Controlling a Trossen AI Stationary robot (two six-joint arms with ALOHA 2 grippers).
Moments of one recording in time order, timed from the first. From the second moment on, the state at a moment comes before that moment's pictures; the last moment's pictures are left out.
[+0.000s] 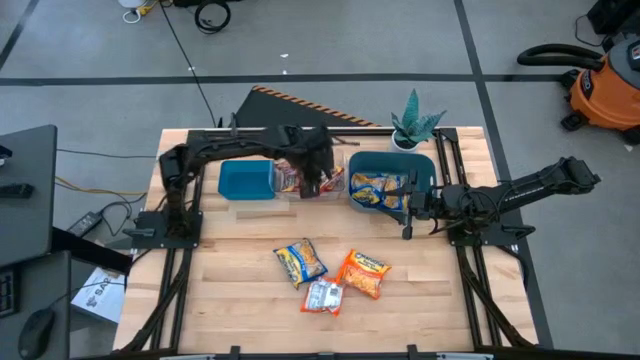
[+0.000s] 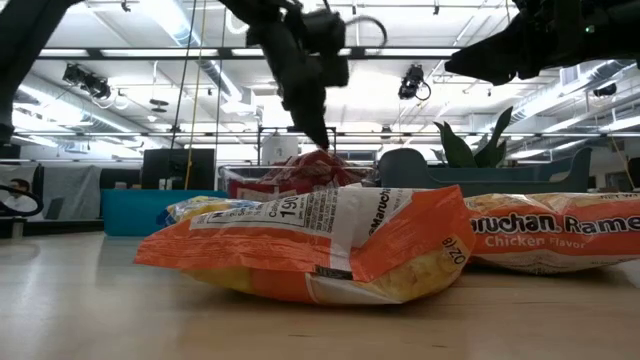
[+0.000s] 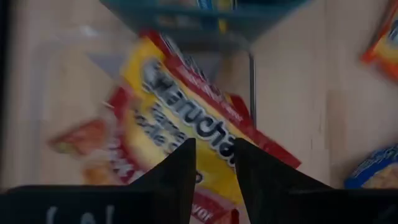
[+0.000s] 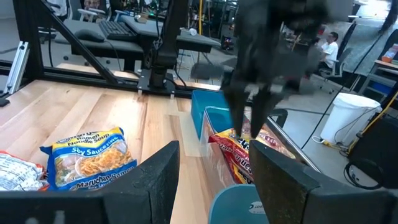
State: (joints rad) left arm 0.33 1.93 1.66 -0.84 0.12 0.29; right arm 0.18 0.73 0.28 0.36 0.37 -0.18
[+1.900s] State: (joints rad) left arm -0.26 1.78 1.18 -0.88 -0.04 -0.19; right arm 0.18 0.73 0.28 0.39 0.37 -0.20
